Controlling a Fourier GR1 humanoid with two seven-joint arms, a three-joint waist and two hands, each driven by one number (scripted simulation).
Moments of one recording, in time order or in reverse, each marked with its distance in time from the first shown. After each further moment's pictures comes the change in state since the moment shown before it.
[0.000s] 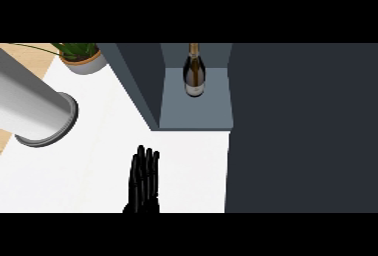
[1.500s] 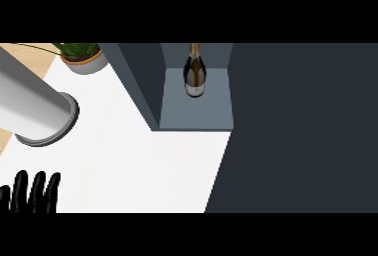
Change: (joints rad) left arm 0.403 0.481 0.308 -0.400 0.155 -0.324 -0.080; right arm 0.182 0.067 0.465 -0.004 -0.048 0.151 0.088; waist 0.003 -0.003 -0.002
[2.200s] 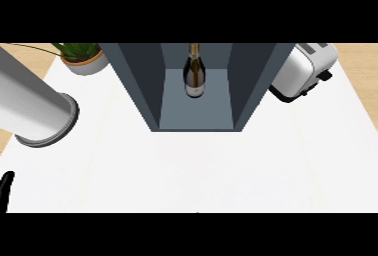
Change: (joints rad) left arm 0.162 0.143 0.280 -0.023 0.164 -0.224 0.000; right arm -0.064 0.089 0.338 -0.014 0.242 -0.250 0.036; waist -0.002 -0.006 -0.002
